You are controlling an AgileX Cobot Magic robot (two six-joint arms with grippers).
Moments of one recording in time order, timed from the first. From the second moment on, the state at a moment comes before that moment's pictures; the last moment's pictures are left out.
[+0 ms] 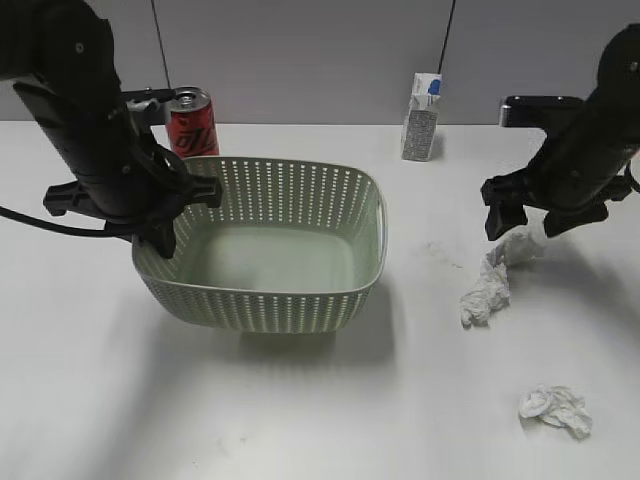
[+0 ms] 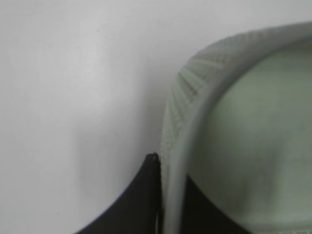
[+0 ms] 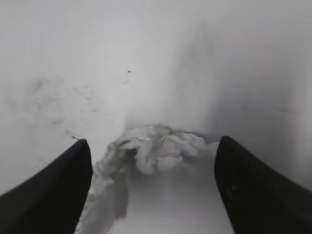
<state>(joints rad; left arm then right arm) -0.49 1.82 -1.22 -0.14 0.84 -0.27 0.17 1.94 -1.22 0.15 0.61 0.01</state>
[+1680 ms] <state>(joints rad) -0.49 1.82 -1.22 -0.10 0.83 -0.27 0.45 1.79 -1.39 0.58 0.64 -0.34</state>
